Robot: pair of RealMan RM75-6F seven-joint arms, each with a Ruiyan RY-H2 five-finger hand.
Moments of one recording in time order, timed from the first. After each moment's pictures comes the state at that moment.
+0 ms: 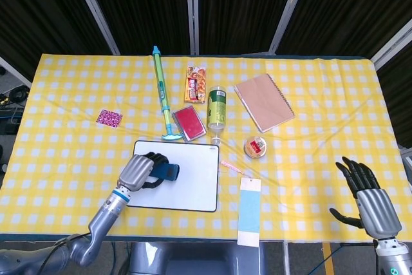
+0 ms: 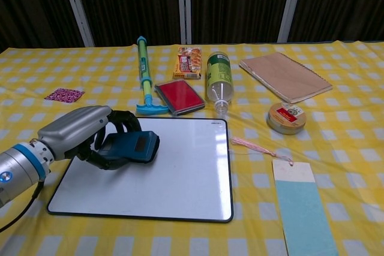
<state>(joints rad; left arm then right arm) -0.54 -1.84 -0.03 -1.06 1.50 1.14 -0.08 0.07 -1.10 -0.02 -1.62 -1.67 1.53 0.15</state>
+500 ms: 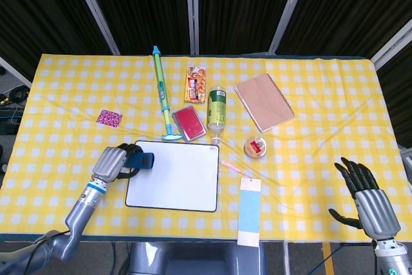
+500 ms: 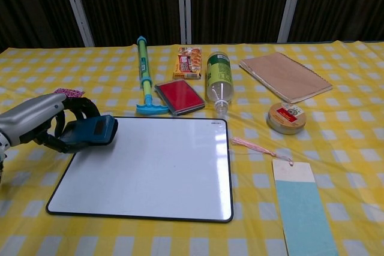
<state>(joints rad) -0.51 -1.76 -0.04 -0.96 1.51 1.19 -0.26 0.06 -1.10 -0.02 -1.62 -1.67 1.53 0.13</state>
